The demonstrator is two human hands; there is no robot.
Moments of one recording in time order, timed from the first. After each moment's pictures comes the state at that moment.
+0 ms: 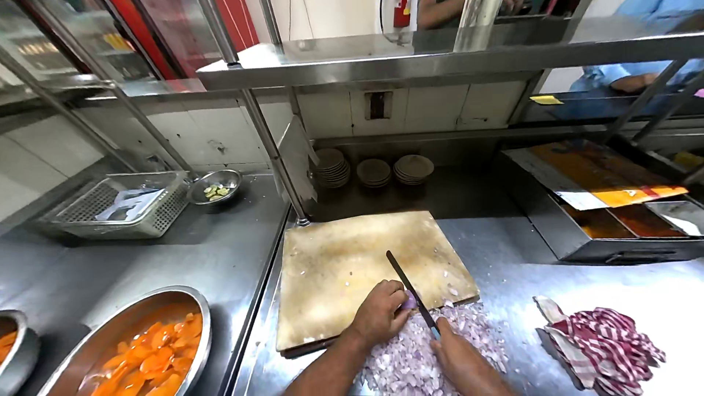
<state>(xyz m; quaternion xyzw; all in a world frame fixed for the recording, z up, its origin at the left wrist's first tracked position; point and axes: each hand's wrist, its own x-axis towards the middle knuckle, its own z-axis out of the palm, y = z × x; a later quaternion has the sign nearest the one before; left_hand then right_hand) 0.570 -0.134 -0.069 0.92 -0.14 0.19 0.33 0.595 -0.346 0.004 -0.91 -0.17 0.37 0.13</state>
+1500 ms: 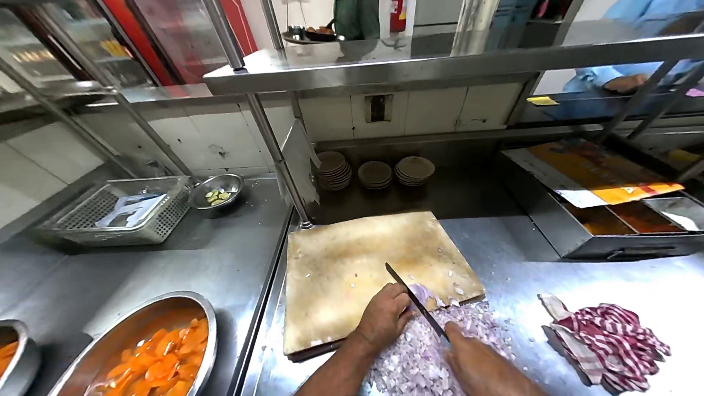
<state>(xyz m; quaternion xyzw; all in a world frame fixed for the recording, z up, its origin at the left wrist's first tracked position) 0.564 -0.131 -0.068 0.91 -0.15 0.20 0.33 0.584 -0.336 0.053 -0.89 -0.19 0.41 0.05</state>
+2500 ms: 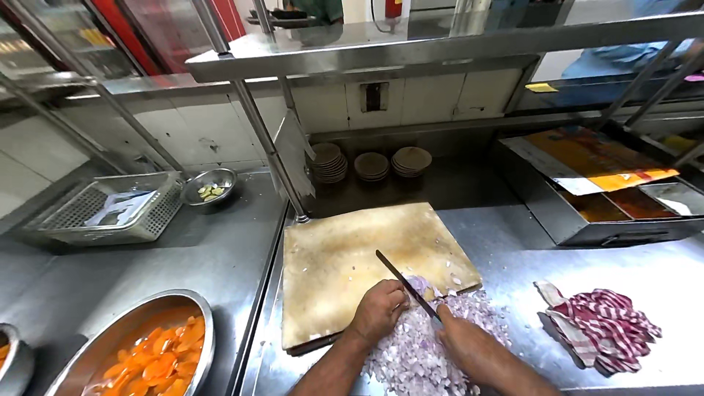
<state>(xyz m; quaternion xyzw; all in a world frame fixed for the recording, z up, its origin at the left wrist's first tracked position) 0.556 -0.124 -0.070 0.90 -0.15 0.21 0.34 0.595 -0.332 0.031 -0.90 -0.21 0.39 0.06</state>
